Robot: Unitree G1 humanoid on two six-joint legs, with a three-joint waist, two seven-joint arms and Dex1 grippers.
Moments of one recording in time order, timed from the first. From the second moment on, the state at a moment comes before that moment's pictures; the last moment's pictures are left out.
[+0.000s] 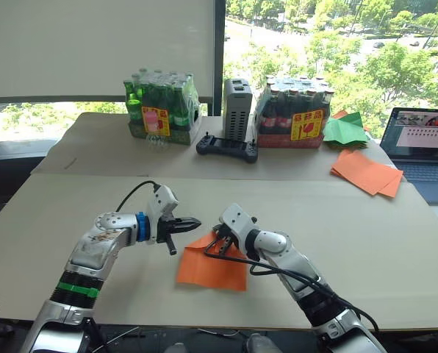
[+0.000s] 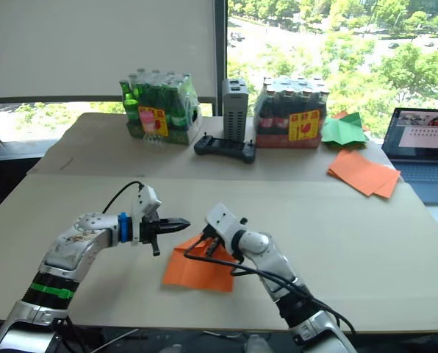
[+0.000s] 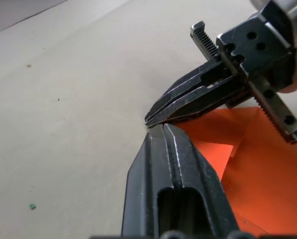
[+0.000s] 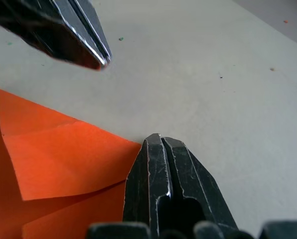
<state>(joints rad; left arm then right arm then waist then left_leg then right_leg) -0.50 0.55 -0.16 0.11 -0.29 0.50 -1.00 -0.49 -0.20 0.39 0.06 -0.07 0.47 0.52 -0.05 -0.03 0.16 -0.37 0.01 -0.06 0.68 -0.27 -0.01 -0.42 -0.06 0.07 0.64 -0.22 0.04</state>
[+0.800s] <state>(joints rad) -0.47 0.54 -0.26 0.16 -0.14 0.32 -1.02 -0.47 -0.20 0.40 0.02 -0.10 0.50 0.52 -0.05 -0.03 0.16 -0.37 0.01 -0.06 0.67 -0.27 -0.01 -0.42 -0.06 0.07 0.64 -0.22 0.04</state>
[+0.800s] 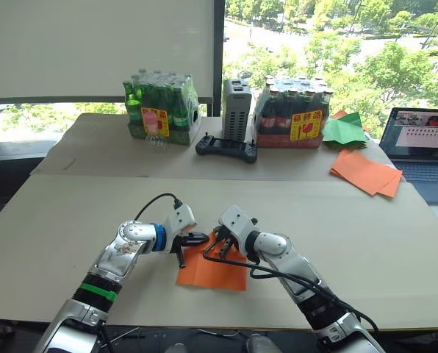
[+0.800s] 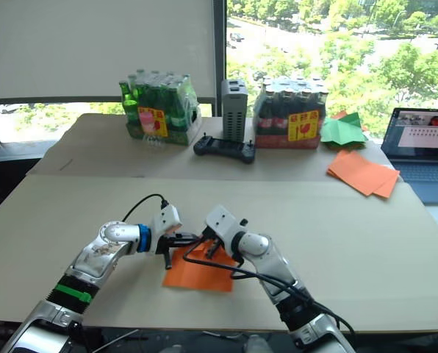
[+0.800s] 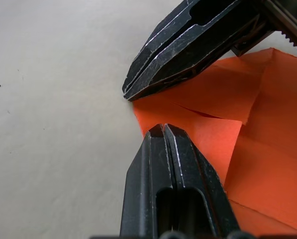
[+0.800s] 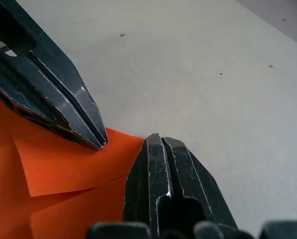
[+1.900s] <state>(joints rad) -0.25 0.71 -0.13 -0.03 -0.16 0.34 -1.04 -0.47 -0.18 0.42 0.03 -0.10 0.50 0.52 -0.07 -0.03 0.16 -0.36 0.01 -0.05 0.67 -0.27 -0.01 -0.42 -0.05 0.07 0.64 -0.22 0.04</state>
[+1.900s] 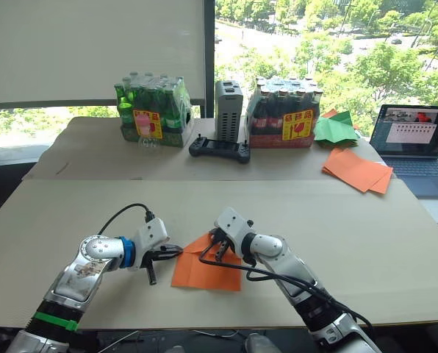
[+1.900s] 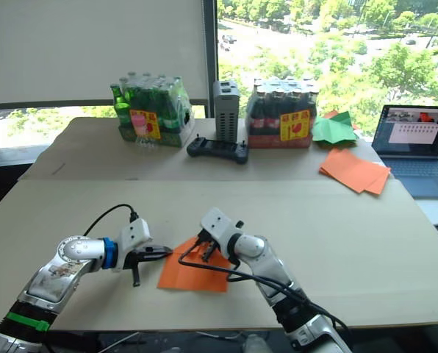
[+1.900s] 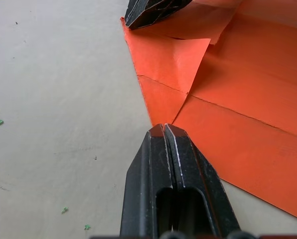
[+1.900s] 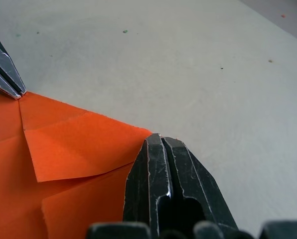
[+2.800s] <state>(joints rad) -0.39 0.61 -0.14 -0.03 -0.30 0.45 -1.04 -0.25 -0.57 0.14 -0.39 0.19 0.78 0.73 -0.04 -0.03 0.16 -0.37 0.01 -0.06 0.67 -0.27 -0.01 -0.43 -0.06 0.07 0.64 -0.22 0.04</state>
